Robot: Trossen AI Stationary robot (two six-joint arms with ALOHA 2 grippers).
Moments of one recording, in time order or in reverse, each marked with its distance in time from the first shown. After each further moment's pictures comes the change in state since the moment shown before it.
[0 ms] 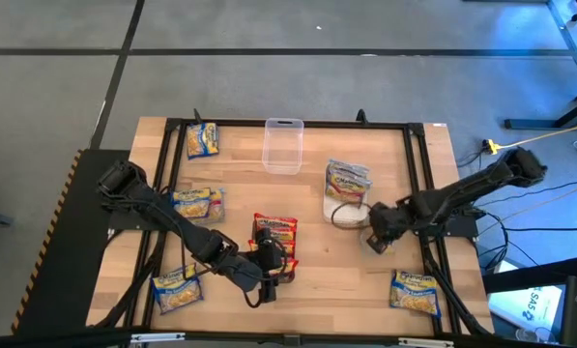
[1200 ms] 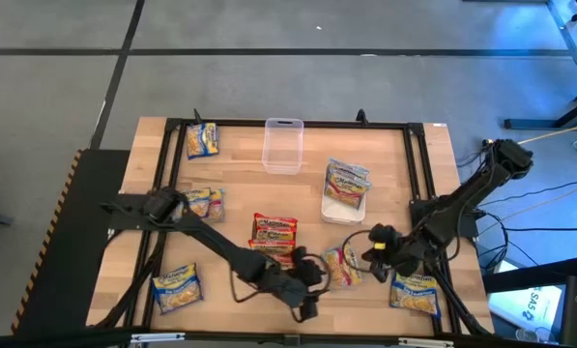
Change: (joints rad) left arm 0.057 0.430 0.384 0.079 0.068 -0.051; right arm 0.424 0.047 0.054 0.340 0.475 0.115
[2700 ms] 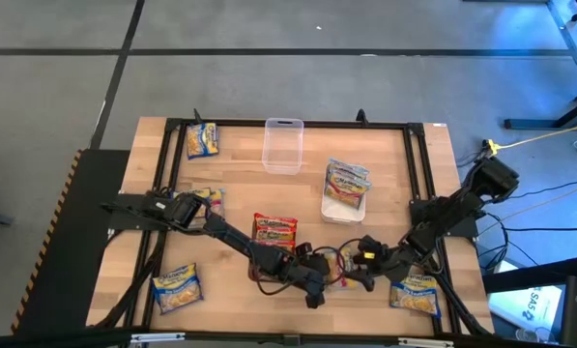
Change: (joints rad) left arm 0.098 0.185 0.082 -0.095 0.148 -0.049; right arm 0.000 0.347 -0.185 0.791 0.084 -0.046
